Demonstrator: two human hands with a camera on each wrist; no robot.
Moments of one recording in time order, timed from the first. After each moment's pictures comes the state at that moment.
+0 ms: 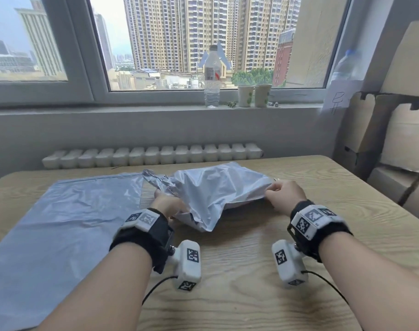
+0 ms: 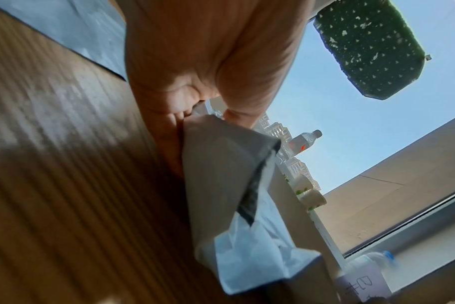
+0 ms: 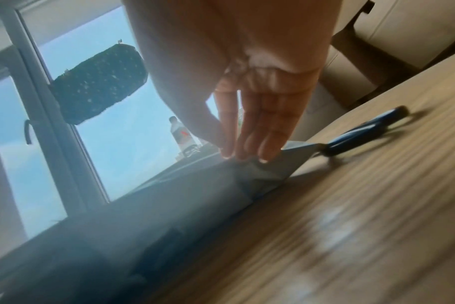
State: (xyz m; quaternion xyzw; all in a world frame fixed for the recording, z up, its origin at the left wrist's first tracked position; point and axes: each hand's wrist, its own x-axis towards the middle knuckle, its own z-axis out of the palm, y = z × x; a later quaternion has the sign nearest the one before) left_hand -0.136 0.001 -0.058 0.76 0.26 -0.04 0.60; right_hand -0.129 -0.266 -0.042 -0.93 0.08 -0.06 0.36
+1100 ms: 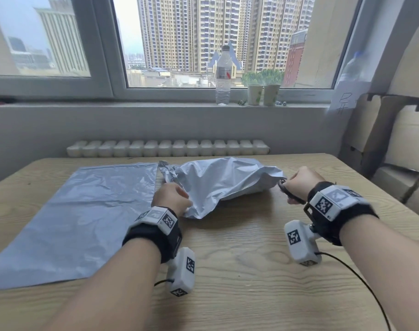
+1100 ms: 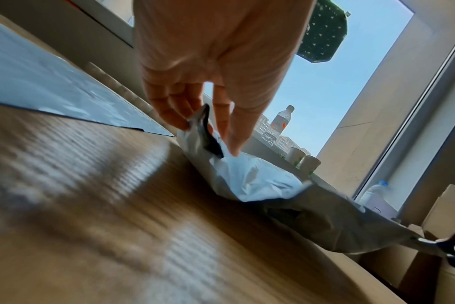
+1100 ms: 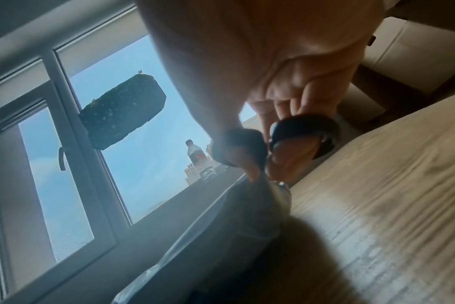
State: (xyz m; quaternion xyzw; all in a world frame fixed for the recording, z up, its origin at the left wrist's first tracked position) left_hand -0.198 0.009 -0.057 0.91 0.18 0.08 0.36; right_hand -0.159 -0.278 -0.008 -0.93 0.14 0.00 0.33
